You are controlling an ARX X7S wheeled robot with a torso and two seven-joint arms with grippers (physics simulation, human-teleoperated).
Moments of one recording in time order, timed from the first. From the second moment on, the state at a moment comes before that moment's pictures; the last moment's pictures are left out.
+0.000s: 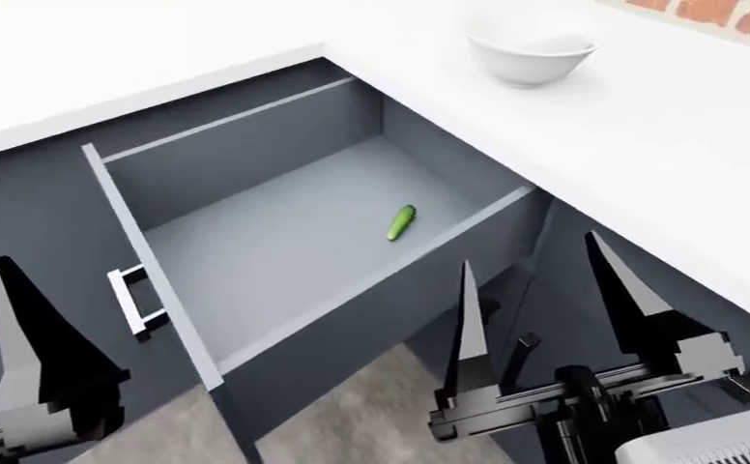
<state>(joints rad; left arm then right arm) 0.27 -0.34 -0.02 0.83 -0.17 0.25 -0.49 0.04 0.55 -0.42 -0.88 0.15 0.16 0.45</state>
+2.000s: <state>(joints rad) 0.30 -0.37 -0.02 0.84 -0.17 0.28 -0.52 0.07 0.55 -0.45 -0.89 0.16 0.21 0.46</state>
